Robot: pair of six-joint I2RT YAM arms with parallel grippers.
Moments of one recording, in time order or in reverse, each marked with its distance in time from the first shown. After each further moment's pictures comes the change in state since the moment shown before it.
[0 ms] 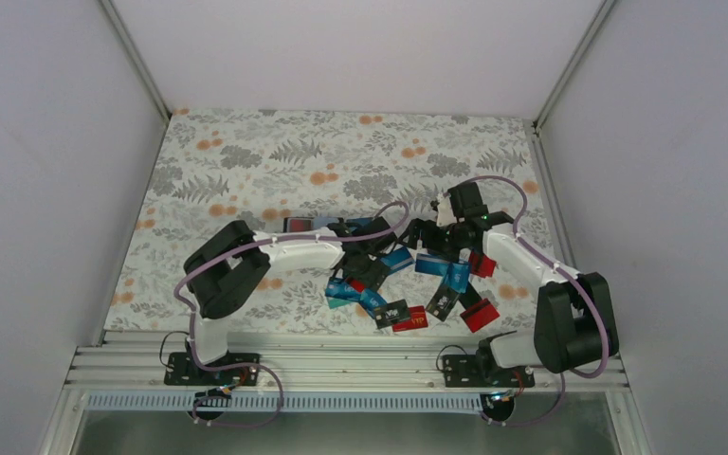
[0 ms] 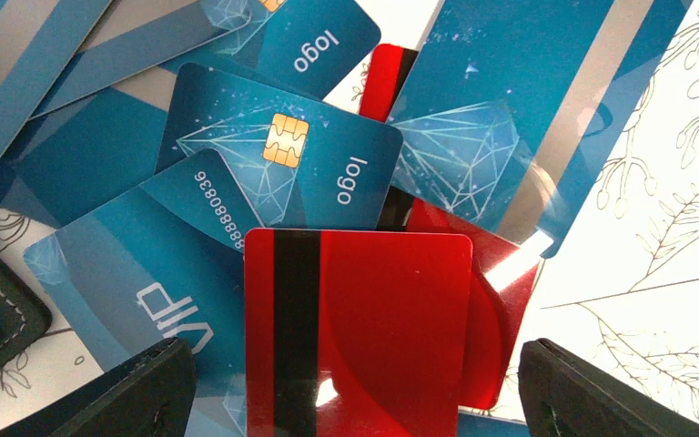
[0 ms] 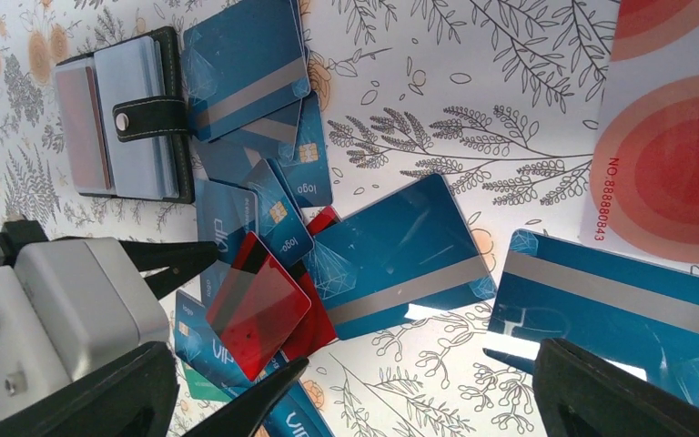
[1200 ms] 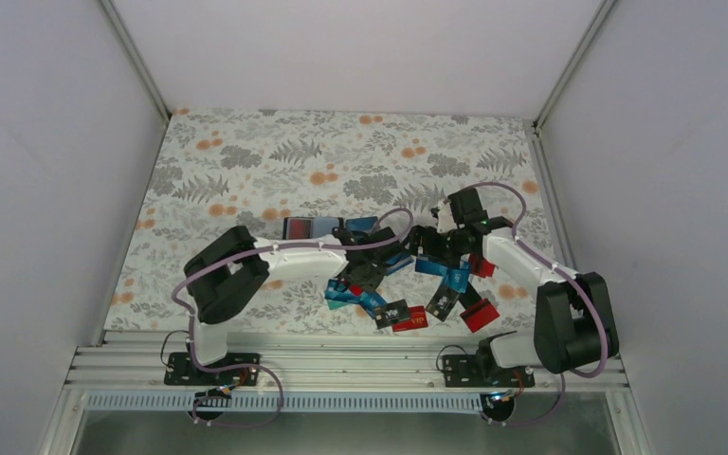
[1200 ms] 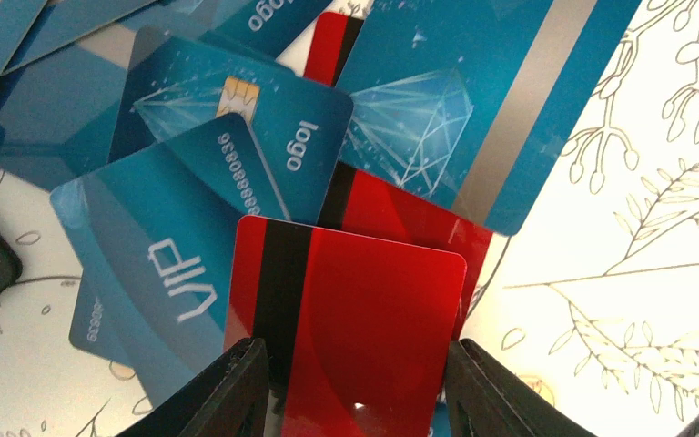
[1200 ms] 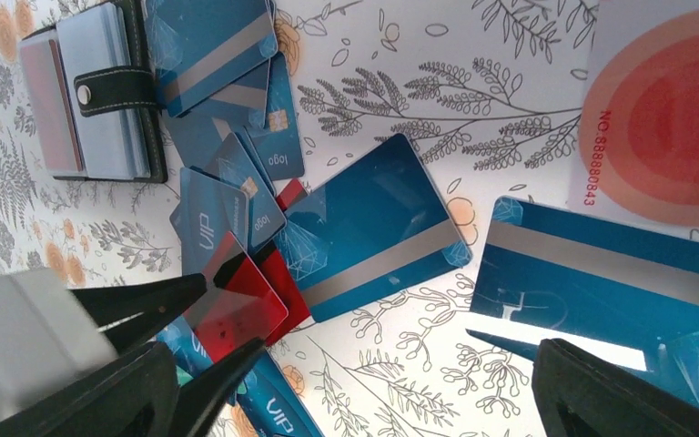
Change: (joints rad) left arm -0.074 0.005 0.017 -0.052 -0.103 -0.098; right arm -0.002 -0.003 -0.047 0.012 -0.006 -0.006
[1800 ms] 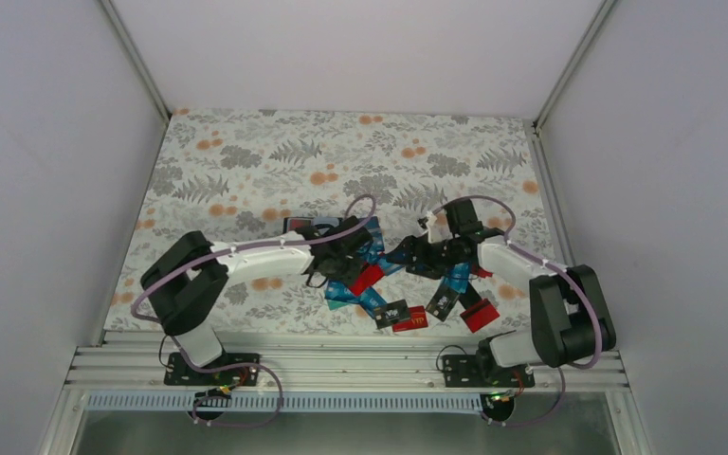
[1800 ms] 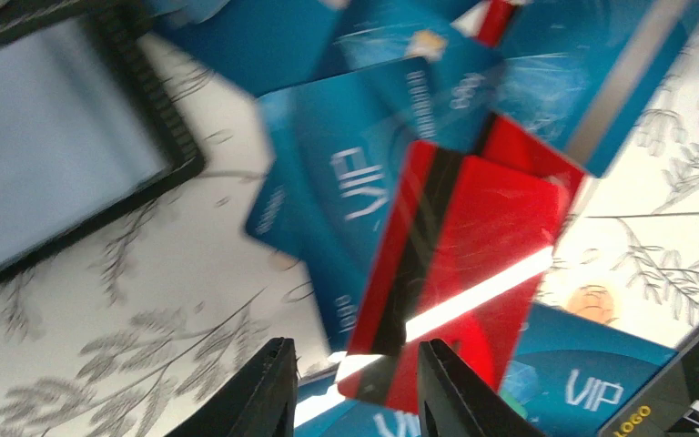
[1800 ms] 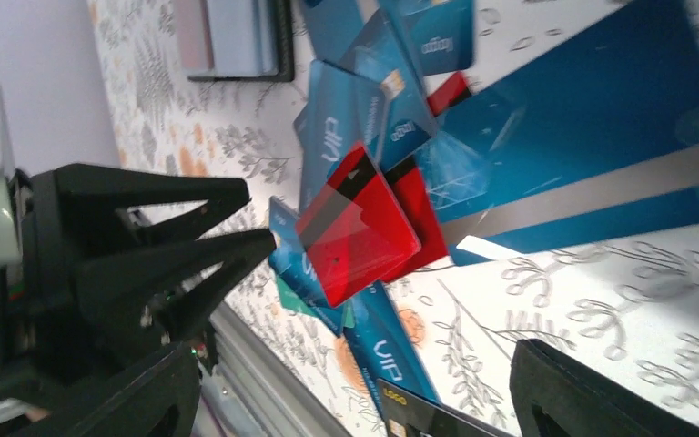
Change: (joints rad) left arm 0.097 -0.198 -0.170 0.067 0.087 -0.018; right arm 0.011 0.018 -0.109 0.135 -0.306 0.011
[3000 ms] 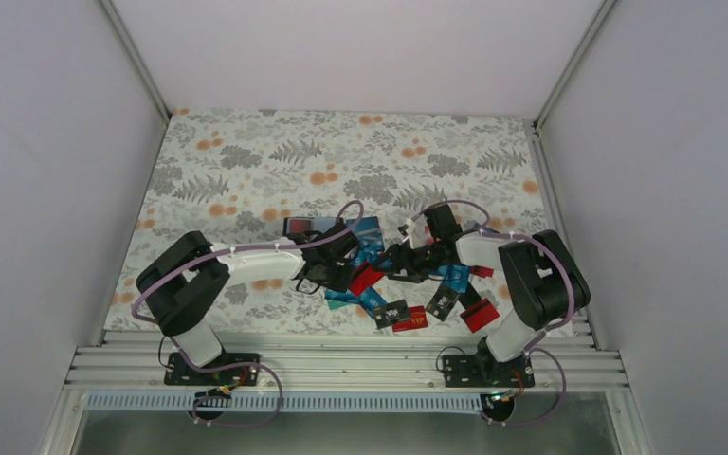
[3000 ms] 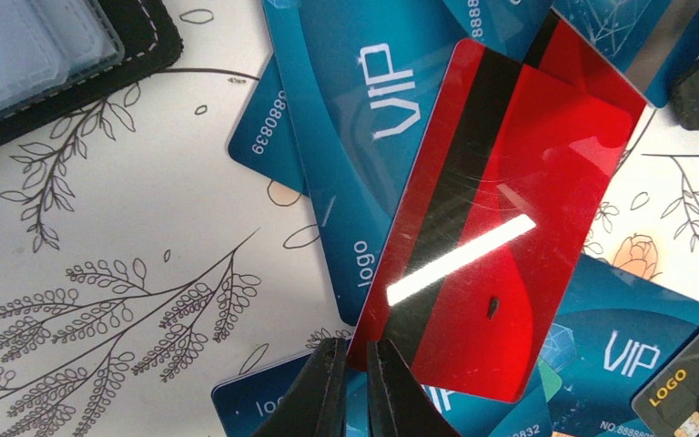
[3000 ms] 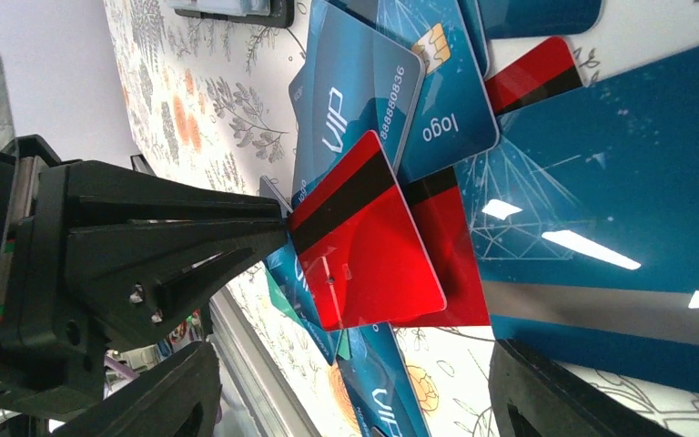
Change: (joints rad) left arm 0.065 -0.051 -0.170 0.110 0.142 -0.030; right arm 0.095 0.249 -0.002 0.228 -0.126 -0.016
